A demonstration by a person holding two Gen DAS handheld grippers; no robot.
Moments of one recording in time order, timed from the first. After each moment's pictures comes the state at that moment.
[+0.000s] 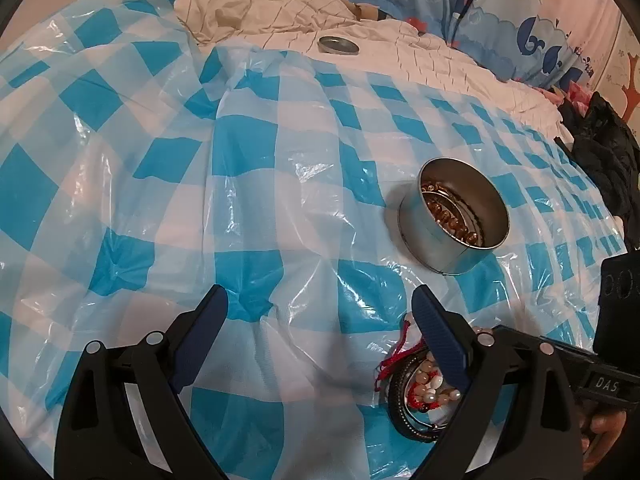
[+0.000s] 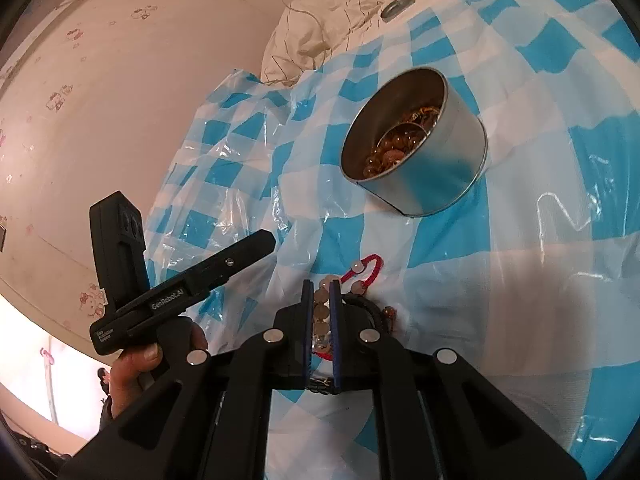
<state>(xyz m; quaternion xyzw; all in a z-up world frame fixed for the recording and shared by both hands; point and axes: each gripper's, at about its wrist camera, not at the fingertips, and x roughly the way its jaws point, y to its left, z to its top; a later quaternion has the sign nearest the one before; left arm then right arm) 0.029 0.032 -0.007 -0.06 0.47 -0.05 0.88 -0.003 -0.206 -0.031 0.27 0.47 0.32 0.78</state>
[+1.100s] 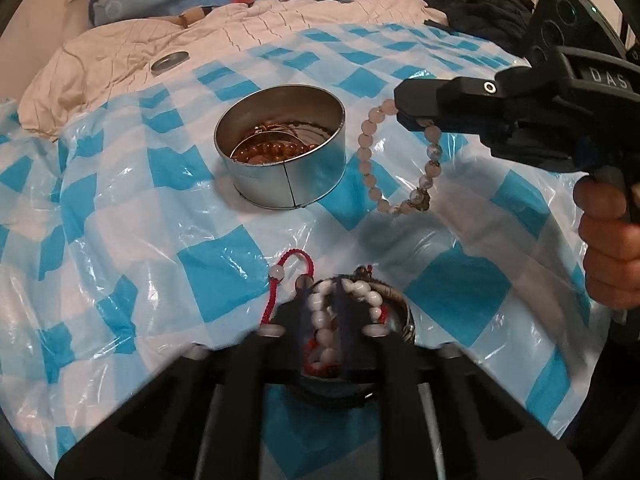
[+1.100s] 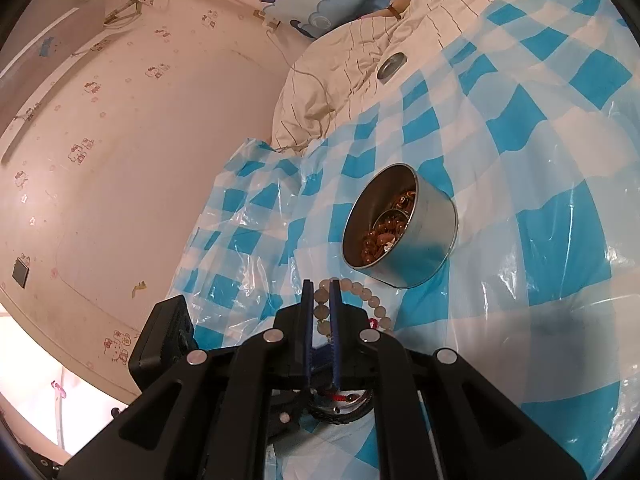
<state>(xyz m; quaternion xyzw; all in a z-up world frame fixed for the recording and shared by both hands) -0.007 -0.061 -0.022 0.14 0.46 -0.26 0.84 -0.001 -0.256 -0.003 0.34 0.39 0.31 0.80</state>
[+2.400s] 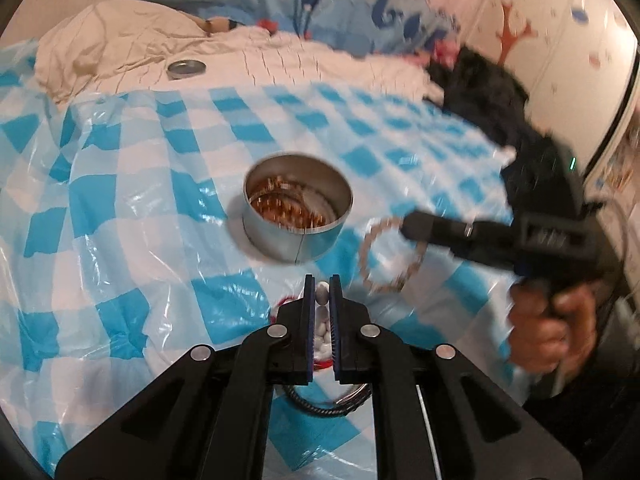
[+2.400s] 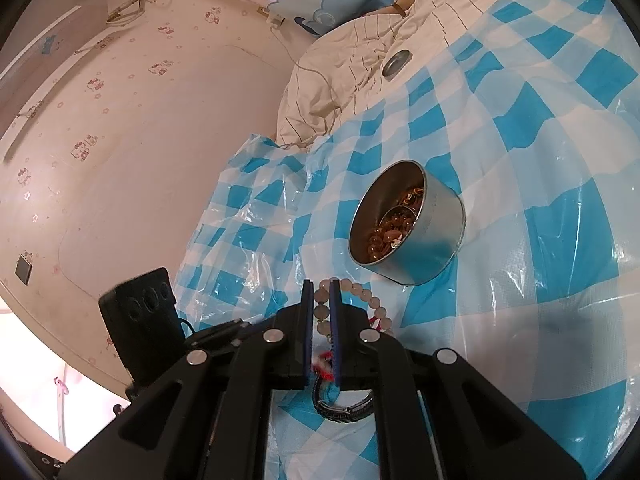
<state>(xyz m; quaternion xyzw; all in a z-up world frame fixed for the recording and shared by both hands) 0.011 -0.009 0.020 -0.03 0.42 -0.30 0.86 -0.001 -0.252 -0.003 0.34 0.39 0.32 0.80</state>
